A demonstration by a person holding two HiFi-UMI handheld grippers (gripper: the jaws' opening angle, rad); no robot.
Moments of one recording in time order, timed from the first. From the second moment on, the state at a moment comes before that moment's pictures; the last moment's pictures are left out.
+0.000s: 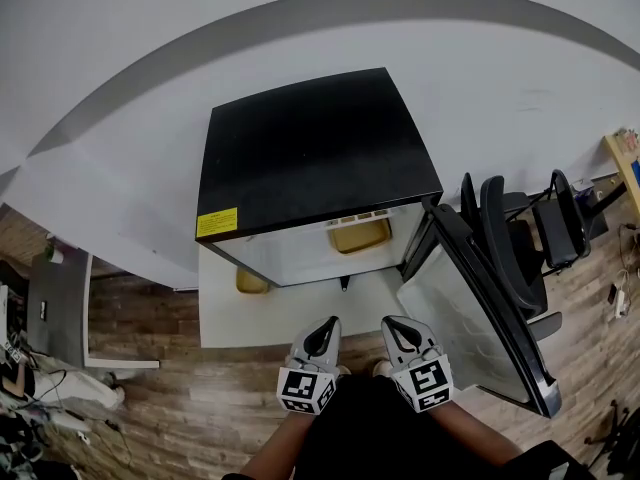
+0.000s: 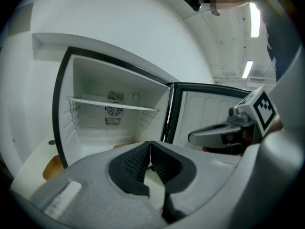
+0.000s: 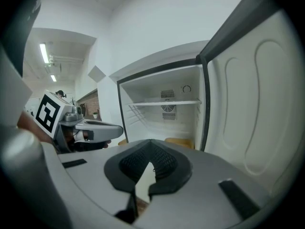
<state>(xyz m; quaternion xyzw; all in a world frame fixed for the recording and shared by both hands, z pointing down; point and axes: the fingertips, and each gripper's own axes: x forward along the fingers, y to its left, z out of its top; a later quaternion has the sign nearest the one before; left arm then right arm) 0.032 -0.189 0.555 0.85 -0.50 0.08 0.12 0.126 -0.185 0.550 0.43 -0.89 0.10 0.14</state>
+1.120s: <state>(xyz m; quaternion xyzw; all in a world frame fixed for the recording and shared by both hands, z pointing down) 0.066 -0.321 0.664 0.89 -0.37 0.26 0.07 0.136 -0.221 0.539 0.51 -0.83 0.15 0.12</state>
